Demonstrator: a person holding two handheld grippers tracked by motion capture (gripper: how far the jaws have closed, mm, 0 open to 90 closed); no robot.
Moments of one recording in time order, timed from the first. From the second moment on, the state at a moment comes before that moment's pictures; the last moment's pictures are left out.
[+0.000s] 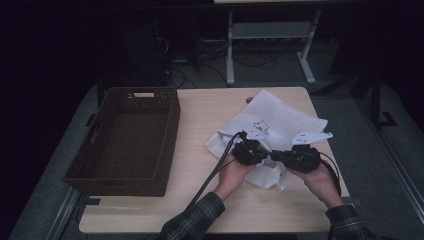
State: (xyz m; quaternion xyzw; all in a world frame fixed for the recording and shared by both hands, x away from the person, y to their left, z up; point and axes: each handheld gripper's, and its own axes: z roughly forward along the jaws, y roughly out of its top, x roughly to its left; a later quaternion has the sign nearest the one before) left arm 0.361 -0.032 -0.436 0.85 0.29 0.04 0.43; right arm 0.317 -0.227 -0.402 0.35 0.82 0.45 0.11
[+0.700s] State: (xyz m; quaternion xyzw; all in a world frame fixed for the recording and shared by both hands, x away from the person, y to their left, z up) left arm 0.332 0.040 -0.393 0.88 0.27 0.07 0.40; right arm 0.320 -0.230 -0.411 0.34 0.83 0.43 0.12
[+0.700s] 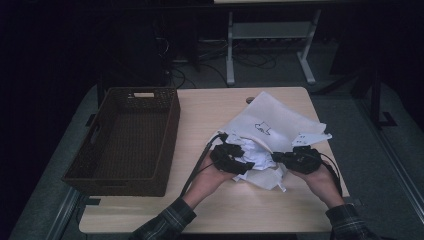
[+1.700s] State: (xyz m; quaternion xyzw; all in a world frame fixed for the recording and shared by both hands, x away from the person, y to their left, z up) left arm 0.362 0.012 -0.404 0.88 0.23 0.06 0.42; right arm 0.321 -0.228 -0.411 0.34 0.83 0.44 0.12
